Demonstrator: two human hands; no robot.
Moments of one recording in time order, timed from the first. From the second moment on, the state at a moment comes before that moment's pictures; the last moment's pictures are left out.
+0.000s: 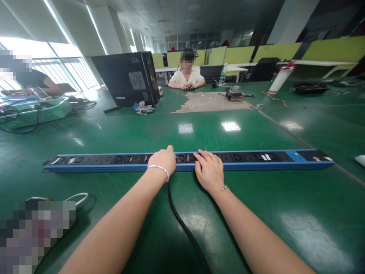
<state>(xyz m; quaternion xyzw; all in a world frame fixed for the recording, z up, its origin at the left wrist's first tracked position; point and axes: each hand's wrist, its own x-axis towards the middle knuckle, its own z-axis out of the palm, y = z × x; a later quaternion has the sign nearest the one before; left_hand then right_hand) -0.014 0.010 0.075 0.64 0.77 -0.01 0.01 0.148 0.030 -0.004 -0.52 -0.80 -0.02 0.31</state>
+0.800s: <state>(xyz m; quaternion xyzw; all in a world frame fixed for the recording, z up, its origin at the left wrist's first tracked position) -0.042 -0.006 0.156 0.54 0.82 0.13 -0.11 0.145 0.028 -0.004 -0.53 -0.79 -0.01 0.31</state>
